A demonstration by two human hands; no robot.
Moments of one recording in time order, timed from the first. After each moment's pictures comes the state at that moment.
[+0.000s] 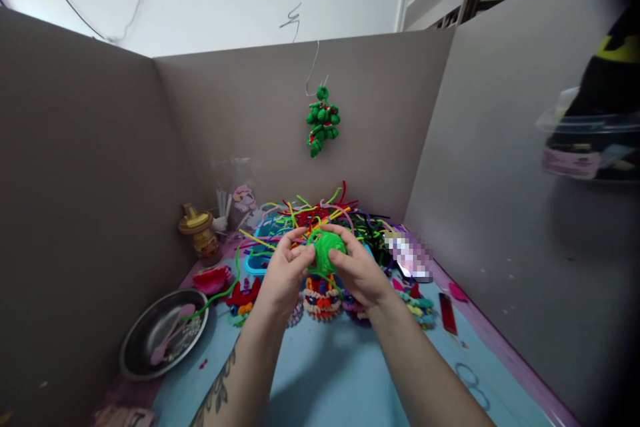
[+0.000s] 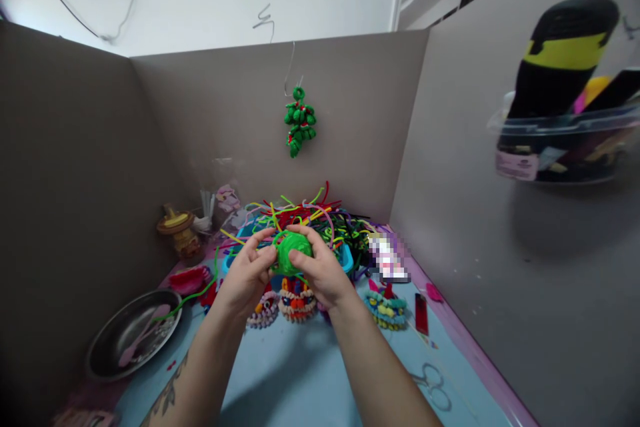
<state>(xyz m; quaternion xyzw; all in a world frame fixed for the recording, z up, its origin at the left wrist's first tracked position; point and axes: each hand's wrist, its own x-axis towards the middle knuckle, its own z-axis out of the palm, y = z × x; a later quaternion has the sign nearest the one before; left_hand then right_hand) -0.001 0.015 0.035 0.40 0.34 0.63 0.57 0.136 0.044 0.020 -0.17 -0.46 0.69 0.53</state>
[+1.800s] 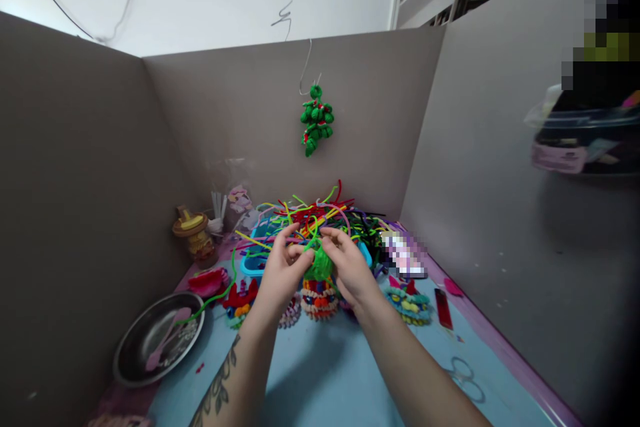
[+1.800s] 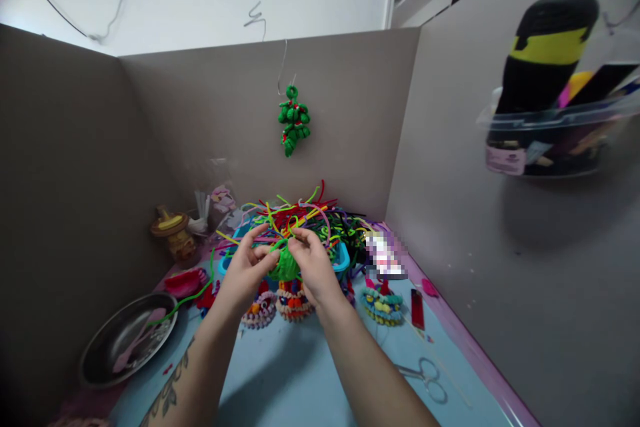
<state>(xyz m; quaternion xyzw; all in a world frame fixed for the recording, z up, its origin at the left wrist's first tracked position) -0.002 0.024 0.024 0.50 0.40 0.60 0.47 0.116 0.055 0.006 -0.33 -0.41 0.58 0.62</state>
